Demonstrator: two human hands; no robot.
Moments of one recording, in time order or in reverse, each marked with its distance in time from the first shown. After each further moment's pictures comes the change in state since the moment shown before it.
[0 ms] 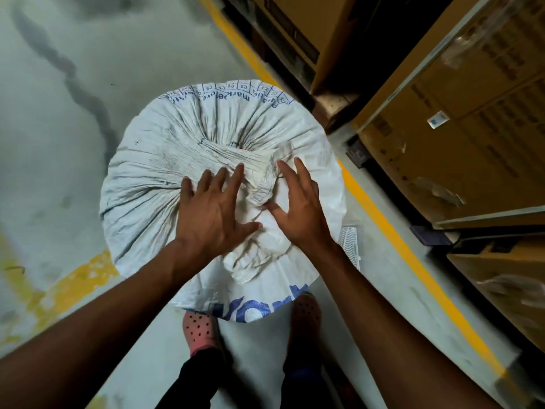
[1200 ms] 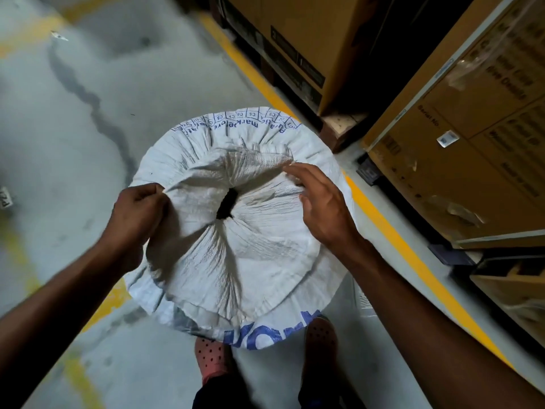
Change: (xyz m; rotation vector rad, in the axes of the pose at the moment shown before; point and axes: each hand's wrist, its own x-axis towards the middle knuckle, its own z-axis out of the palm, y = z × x) left_hand 0.002 -0.080 -0.069 -1.057 0.180 -0.629; right_hand 0.051 -0.001 -0.042 0.127 0.037 -0.269
